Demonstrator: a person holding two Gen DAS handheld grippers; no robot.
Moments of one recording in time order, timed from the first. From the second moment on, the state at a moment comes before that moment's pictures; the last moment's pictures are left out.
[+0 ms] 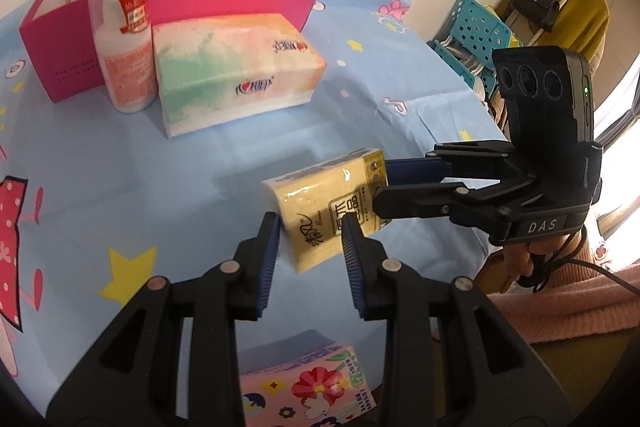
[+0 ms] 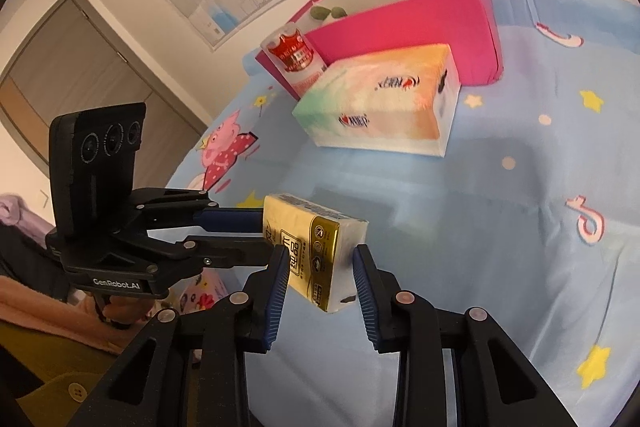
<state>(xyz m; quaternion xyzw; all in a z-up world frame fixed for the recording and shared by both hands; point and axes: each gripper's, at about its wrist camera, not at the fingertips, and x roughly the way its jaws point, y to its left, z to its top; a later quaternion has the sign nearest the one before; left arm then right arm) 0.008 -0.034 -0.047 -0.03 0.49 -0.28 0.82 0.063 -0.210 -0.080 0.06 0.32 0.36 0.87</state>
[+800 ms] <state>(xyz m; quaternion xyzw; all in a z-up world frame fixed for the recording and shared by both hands) 0.026 -0.036 -0.003 -0.01 0.43 -0.27 0.86 0.064 -0.216 -0.036 0.04 0.27 0.36 0.89</state>
